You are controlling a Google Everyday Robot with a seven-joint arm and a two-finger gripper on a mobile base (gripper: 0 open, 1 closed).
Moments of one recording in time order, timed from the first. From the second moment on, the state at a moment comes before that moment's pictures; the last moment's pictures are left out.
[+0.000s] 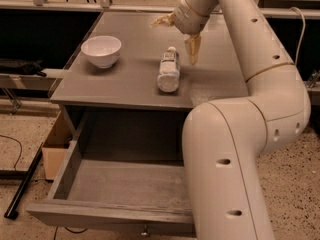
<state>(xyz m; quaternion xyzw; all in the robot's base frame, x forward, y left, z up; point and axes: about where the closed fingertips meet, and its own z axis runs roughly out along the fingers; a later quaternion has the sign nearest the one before) 0.757 -0.046 0.875 -0.92 0.31 -0.01 0.24</state>
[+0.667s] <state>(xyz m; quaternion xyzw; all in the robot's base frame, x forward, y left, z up) 0.771 -0.039 0.864 -0.92 0.30 -0.02 0.27</state>
